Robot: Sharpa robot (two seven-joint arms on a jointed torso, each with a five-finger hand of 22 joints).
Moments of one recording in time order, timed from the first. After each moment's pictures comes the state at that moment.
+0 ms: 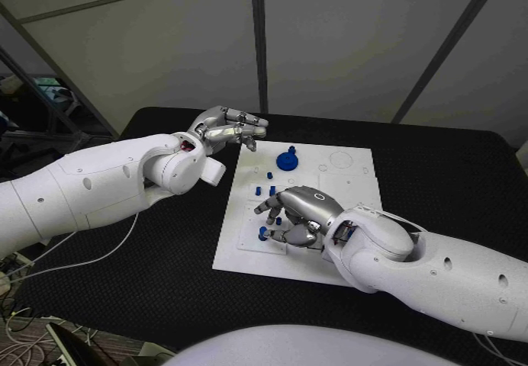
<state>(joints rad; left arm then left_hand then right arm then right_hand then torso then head) 1.13 -0.87 0.09 1.43 -0.21 -0.18 0.24 1.35 -0.16 0.53 -0.10 0.05 1.08 0.17 0.11 0.07 1.14 0.10 0.32 0.09 1.14 0.02 0.87 0.45 0.21 0.94 0.12 0.73 0.81 1.00 -0.63 0.00 1.73 -1.62 -0.35 -0.18 1.36 -0.16 0.34 0.06 0.17 0.87 0.11 0.06 0.07 1.14 0.07 0.20 0.10 1.47 -0.02 1.38 1.27 0.12 1.26 0.09 1.22 1.03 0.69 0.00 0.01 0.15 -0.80</state>
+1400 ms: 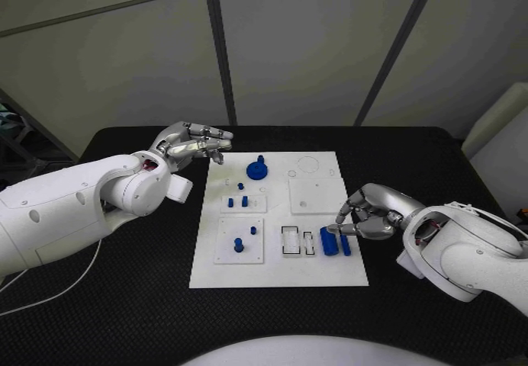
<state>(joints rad) 1.13 -0.89 0.09 1.44 -0.21 -0.18 0.23 1.35 -0.16 0.53 -0.10 0.05 1.08 0.17 0.11 0.07 1.14 0.10 0.32 0.09 1.14 0.03 0.87 0.45 0.21 0.93 0.13 0.73 0.81 1.02 -1.13 0.05 1.98 -1.37 -0.35 -0.46 1.25 -0.12 -0.09 0.27 0.35 1.04 0.08 0.31 0.26 1.43 0.01 1.39 1.31 1.47 -0.06 1.55 1.31 0.09 1.38 0.06 1.35 1.23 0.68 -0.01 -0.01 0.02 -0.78</state>
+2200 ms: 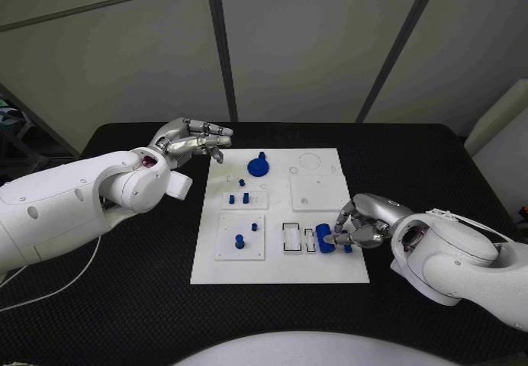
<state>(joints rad) 1.13 -0.90 0.09 1.45 -0.21 -0.18 0.24 1.34 -0.16 0.53 -0.10 0.05 1.08 0.17 0.11 0.07 1.14 0.10 0.32 0.09 1.14 0.03 0.87 0.45 0.13 0.93 0.13 0.73 0.81 0.96 -1.06 0.04 1.94 -1.52 -0.29 -0.57 1.24 -0.12 -0.13 0.29 0.35 1.03 0.09 0.33 0.29 1.43 0.01 1.39 1.31 1.47 -0.06 1.55 1.31 0.09 1.38 0.06 1.35 1.24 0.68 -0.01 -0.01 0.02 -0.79</state>
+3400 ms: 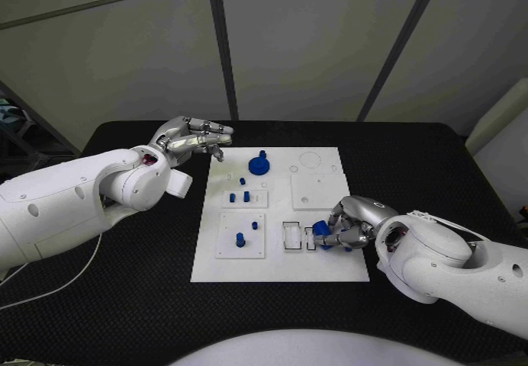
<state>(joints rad) 1.13 -0.90 0.09 1.45 -0.21 -0.18 0.23 1.34 -0.16 0.53 -0.10 0.05 1.08 0.17 0.11 0.07 1.14 0.10 0.32 0.09 1.13 0.03 0.87 0.45 0.13 0.93 0.13 0.73 0.81 0.93 -0.98 0.05 1.89 -1.58 -0.28 -0.62 1.31 -0.11 -0.14 0.26 0.45 0.99 0.08 0.37 0.32 1.42 0.01 1.38 1.31 1.47 -0.06 1.55 1.31 0.09 1.38 0.06 1.35 1.24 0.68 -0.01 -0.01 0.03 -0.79</state>
